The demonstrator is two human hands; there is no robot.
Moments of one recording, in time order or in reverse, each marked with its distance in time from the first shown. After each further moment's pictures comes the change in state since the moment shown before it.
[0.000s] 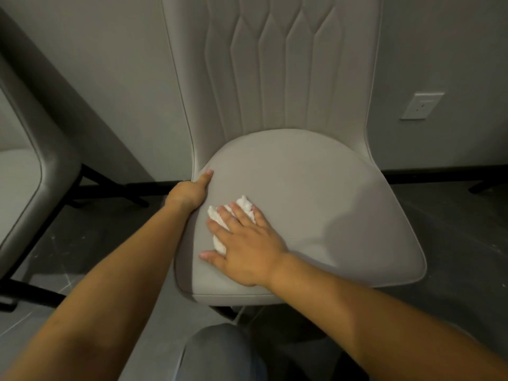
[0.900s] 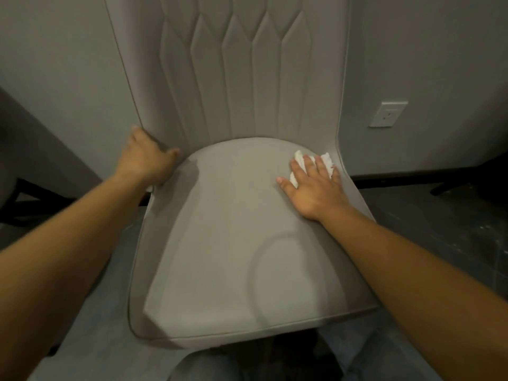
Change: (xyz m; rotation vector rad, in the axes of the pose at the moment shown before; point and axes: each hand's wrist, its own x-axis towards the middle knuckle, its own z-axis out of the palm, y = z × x) left_hand 0.042 0.076 -0.042 0.083 0.226 0.335; right_hand 0.008 0.212 -0.037 -0.036 0.151 0.638
